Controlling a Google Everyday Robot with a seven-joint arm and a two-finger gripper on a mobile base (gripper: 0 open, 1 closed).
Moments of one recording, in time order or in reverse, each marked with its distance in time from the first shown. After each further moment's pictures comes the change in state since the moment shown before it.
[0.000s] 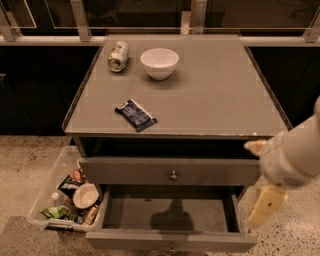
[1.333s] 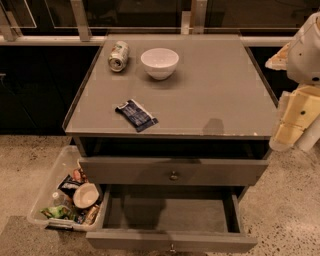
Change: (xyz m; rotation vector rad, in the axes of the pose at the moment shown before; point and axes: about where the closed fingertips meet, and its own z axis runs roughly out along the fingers) arm -0.060 -0.074 -0.155 0.097 0.101 -0.038
